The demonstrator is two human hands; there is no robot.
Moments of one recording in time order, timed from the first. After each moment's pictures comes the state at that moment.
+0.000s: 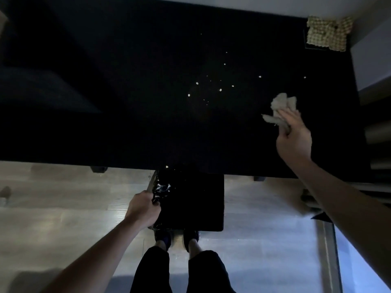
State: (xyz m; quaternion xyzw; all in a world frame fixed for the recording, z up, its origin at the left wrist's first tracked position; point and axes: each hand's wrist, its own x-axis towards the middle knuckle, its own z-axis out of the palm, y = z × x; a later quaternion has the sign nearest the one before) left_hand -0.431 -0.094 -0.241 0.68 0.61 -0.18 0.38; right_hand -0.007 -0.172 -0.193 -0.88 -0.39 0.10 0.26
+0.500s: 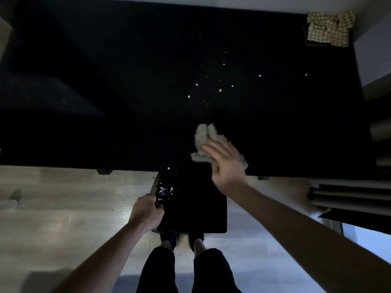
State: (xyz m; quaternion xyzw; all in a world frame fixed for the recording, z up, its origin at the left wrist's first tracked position) left_hand -0.430 -0.100 -0.233 0.67 0.61 -0.19 0.38; right_hand -0.171 -0.156 -0.217 -0.77 -0.56 0.19 0.24
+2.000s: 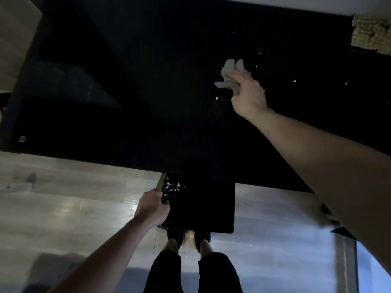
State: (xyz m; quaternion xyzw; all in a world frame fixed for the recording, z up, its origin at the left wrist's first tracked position) left_hand -0.450 -0.068 -0.236 0.65 0.64 -0.18 0.38; right_hand -0.096 0.045 -0.198 -0.82 -0.51 0.19 0.21
